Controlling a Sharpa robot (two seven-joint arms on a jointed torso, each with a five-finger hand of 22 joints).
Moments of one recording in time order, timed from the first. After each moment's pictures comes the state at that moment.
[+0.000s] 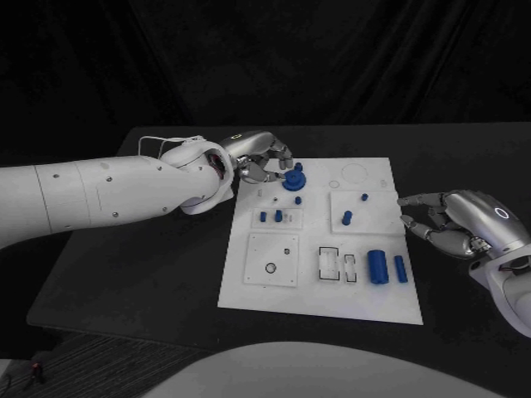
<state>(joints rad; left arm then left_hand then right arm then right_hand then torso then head) 1.32 -0.80 -0.22 1.46 -1.26 -0.40 0.07 1.55 -0.12 0.29 0.19 0.07 0.79 0.06 0.17 0.74 0.77 0.02 0.38 0.63 1.29 -0.03 1.31 1.15 0.08 1.34 0.09 1.21 1.31 1.18 -1.14 -0.25 1.80 -1.64 -0.70 -0.12 1.31 -0.03 0.26 0.15 0.43 0.86 0.10 0.07 0.07 1.46 -0.01 1.57 1.31 1.47 -0.08 1.46 1.31 0.05 1.47 0.03 1.37 1.31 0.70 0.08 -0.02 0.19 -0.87</state>
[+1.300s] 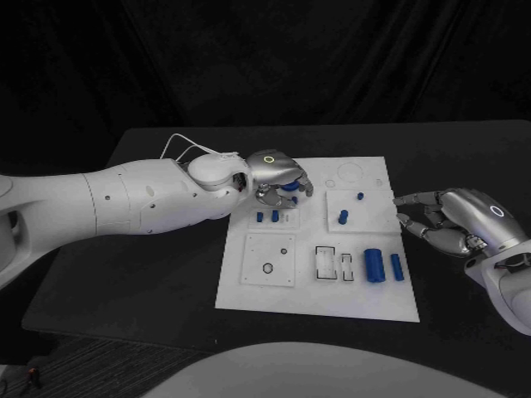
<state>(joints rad) 1.26 -0.64 -0.22 1.30 -1.69 -0.34 0.20 1.52 -0.15 0.24 0.17 0.14 0.84 -0.02 0.07 0.47 0.75 0.04 0.41 0.50 1.31 -0.04 1.31 1.10 0.08 1.38 0.09 1.25 1.31 1.18 -1.15 -0.25 1.80 -1.63 -0.71 -0.11 1.31 -0.03 0.27 0.15 0.45 0.88 0.10 0.07 0.07 1.47 -0.01 1.57 1.31 1.47 -0.08 1.46 1.31 0.05 1.47 0.03 1.37 1.31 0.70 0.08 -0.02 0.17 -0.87</state>
